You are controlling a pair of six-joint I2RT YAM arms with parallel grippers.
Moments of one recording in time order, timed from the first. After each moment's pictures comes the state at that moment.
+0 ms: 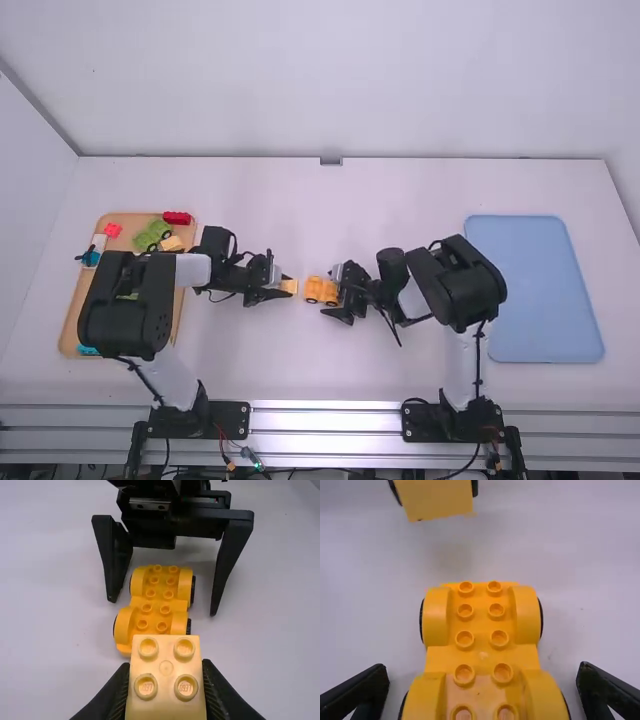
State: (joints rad) left arm 0.00 1.80 0.73 -0.26 1.08 1.42; right arm 0.39 2.14 0.56 0.87 -0.88 -0.61
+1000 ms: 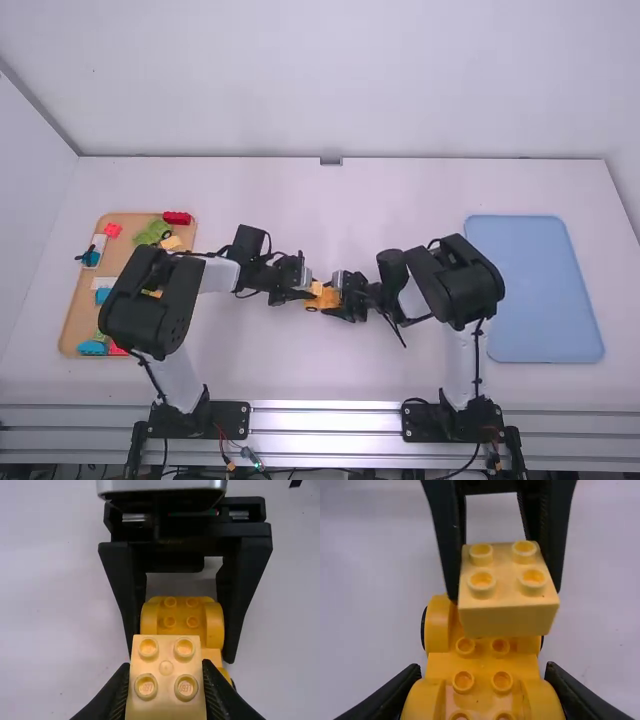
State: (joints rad) left arm -0.21 1.84 0.73 0.00 0.96 1.15; right arm 0.38 2.14 0.57 0.80 -1.00 -0.73
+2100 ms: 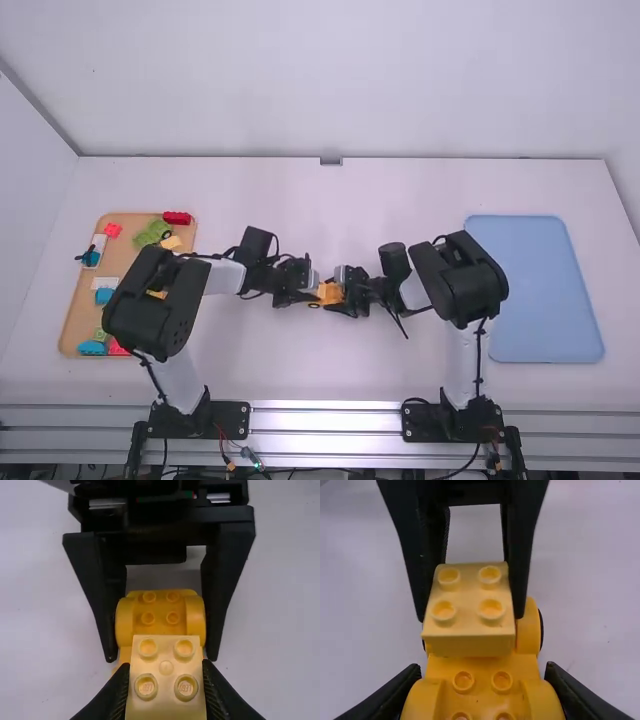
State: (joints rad) left arm -0.26 1.84 0.73 0.01 0.89 1.11; right arm 0.36 2.14 0.63 0.67 -1.05 -0.79
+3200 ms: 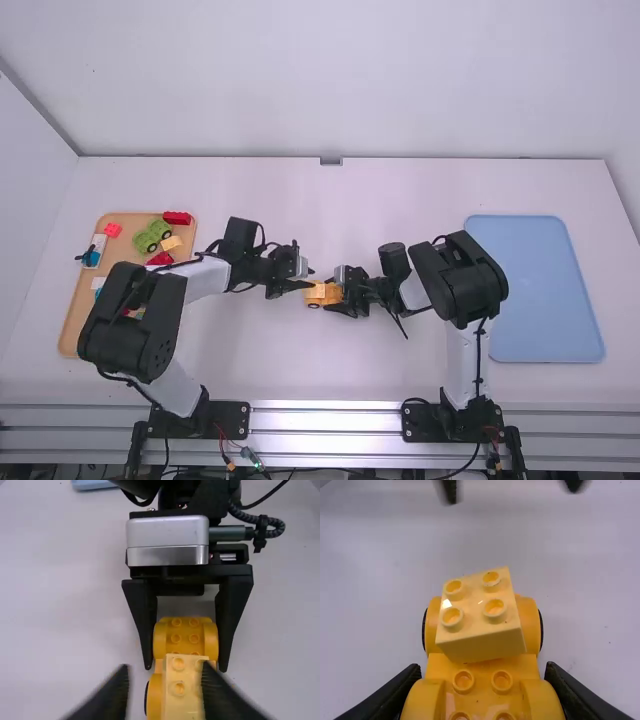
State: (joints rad) left arm -0.19 1.71 0.73 -0.04 0.99 1.08; right arm 0.35 2.14 0.63 0.67 -1.05 -0.79
